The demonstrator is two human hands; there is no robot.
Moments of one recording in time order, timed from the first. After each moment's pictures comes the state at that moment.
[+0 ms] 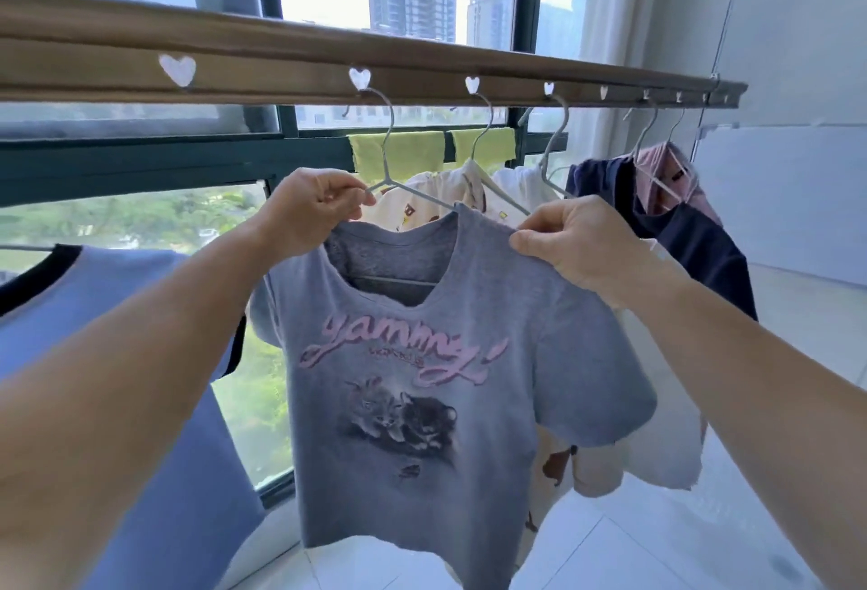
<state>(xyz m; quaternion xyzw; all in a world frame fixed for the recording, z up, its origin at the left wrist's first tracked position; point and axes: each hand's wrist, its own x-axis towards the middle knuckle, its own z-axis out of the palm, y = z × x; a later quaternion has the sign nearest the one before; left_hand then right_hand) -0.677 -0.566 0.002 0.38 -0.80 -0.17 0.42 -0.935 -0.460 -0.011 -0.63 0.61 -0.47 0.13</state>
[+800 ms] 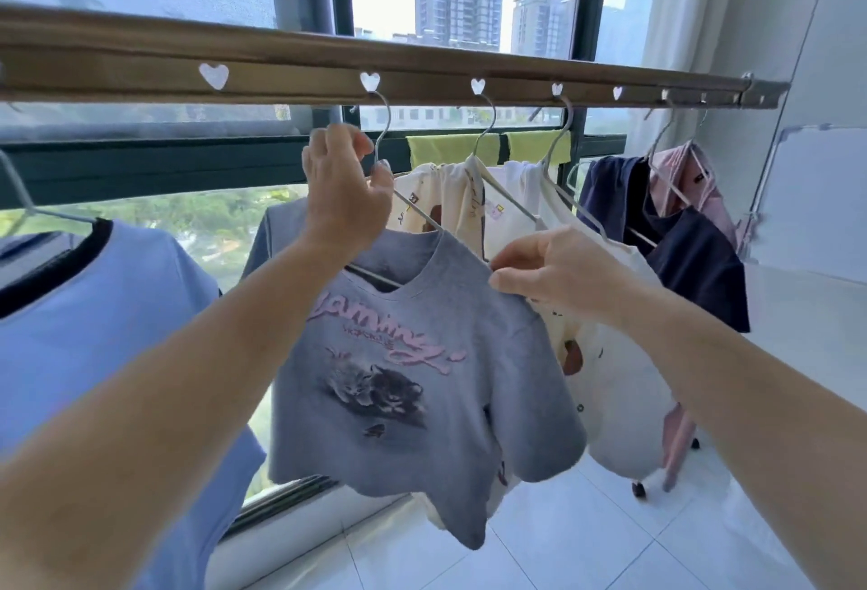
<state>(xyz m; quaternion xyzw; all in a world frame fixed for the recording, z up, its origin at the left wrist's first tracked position) -0.653 -0.557 0.000 0.46 -0.66 0.06 0.59 -0.858 -0.471 -0.024 -0.74 0.57 -0.33 0.16</state>
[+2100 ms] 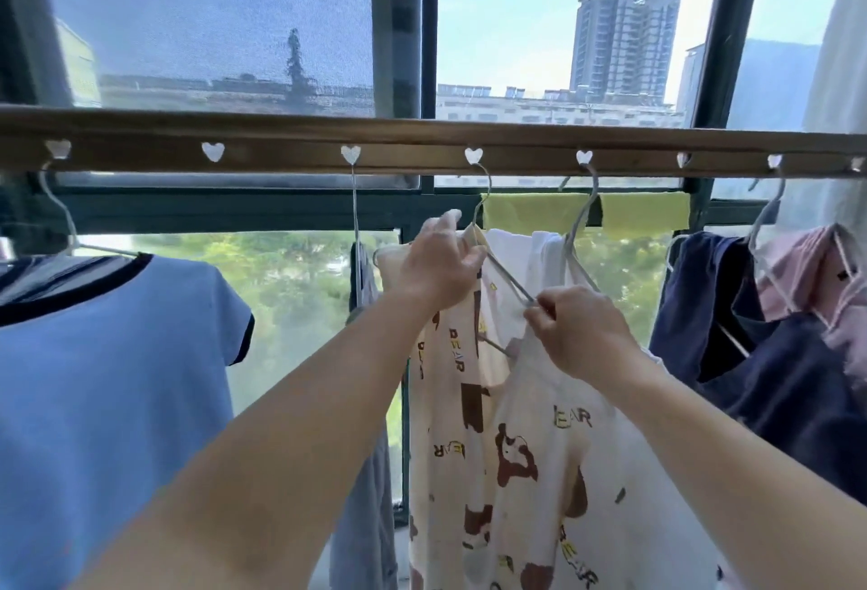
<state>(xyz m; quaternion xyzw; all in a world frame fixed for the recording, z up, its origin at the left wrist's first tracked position) -0.778 -0.600 0.001 0.62 -0.66 0.00 0.42 -0.941 -0.568 -0.025 -0.77 0.56 -0.30 -0.02</state>
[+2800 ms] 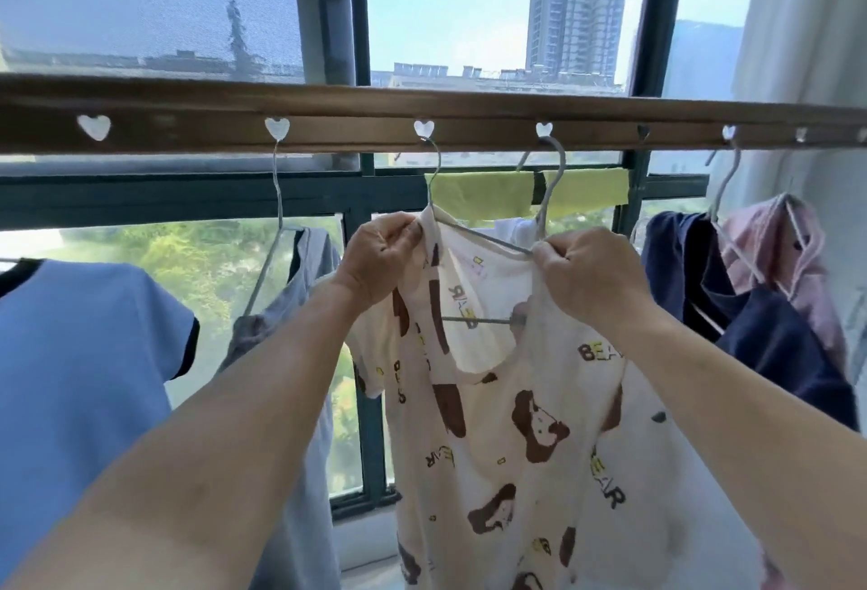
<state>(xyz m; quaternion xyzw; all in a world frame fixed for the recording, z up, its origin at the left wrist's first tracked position) -0.793 -0.629 -0.021 0.43 -0.68 -0.14 0.57 -1.014 -0.579 -0.002 -0.72 0.54 -0.44 -0.01</state>
